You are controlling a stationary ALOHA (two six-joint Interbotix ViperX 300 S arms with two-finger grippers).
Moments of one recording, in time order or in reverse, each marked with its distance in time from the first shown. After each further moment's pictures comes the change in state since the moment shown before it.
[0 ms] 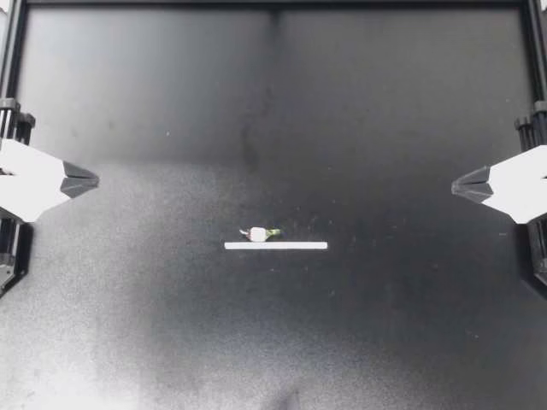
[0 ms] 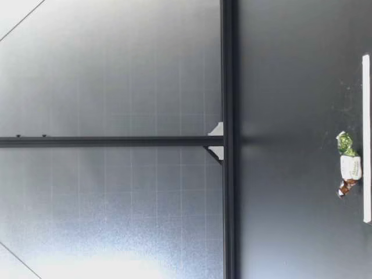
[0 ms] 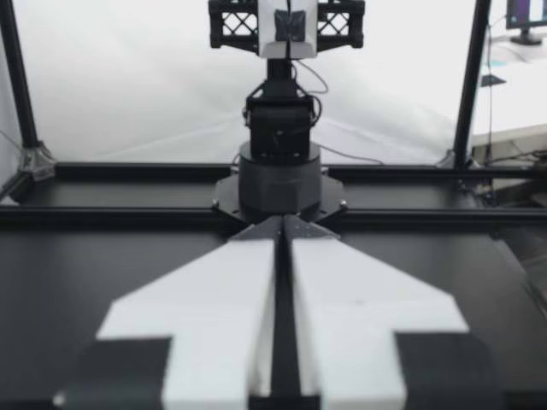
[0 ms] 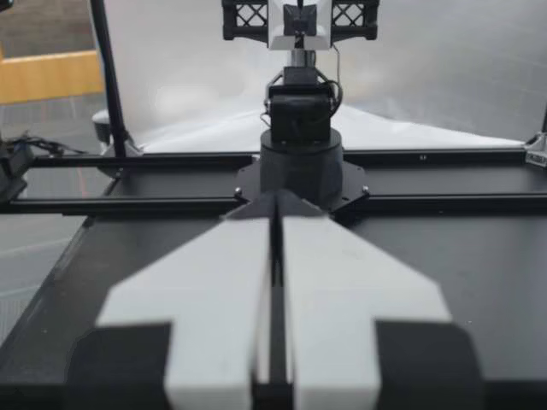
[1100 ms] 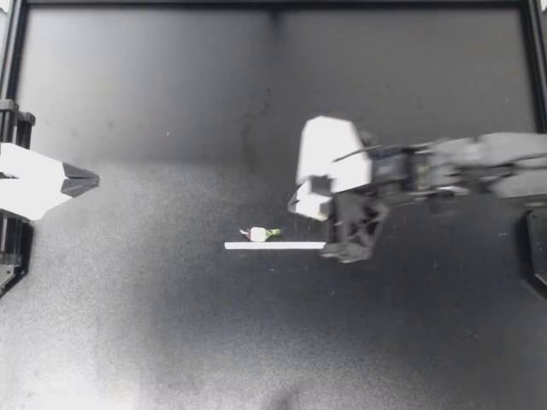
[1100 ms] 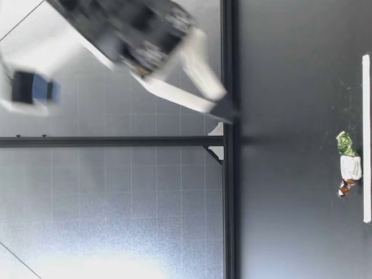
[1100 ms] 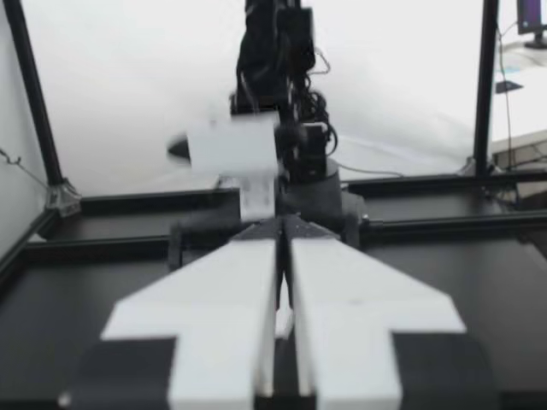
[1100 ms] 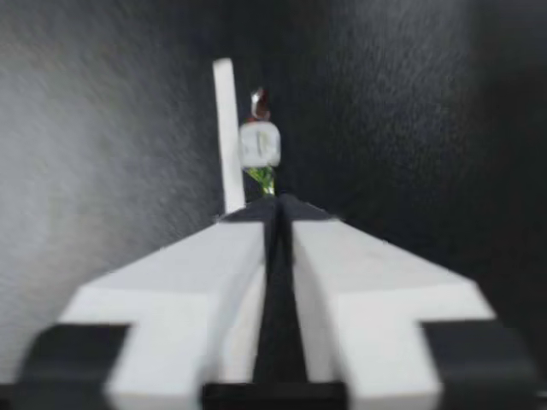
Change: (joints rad) left arm 0.005 0.018 0.041 0.000 -0.112 0.083; right arm -0.098 0.991 -0.588 -0.005 0.581 0.014
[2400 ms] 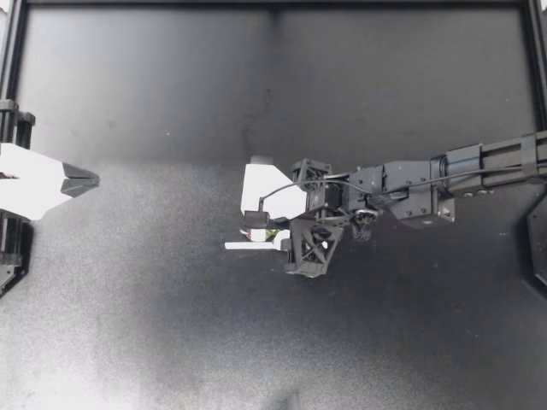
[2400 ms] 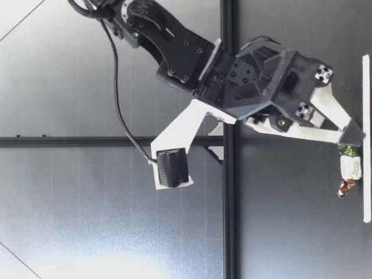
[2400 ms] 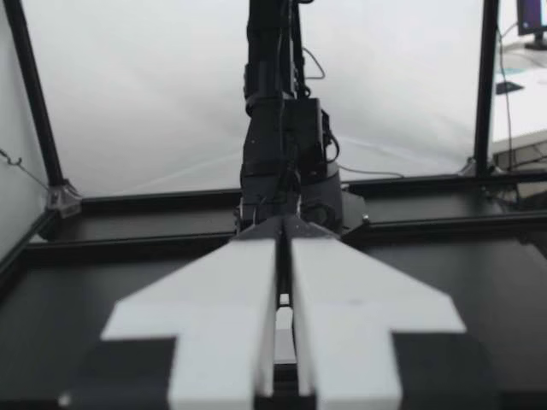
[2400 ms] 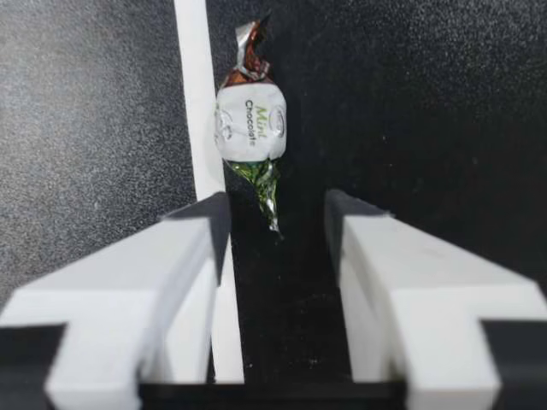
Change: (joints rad) left arm 0.000 0.000 0.002 0.000 0.000 0.002; right arm 0.017 0.298 -0.126 -0.006 0.020 0.011
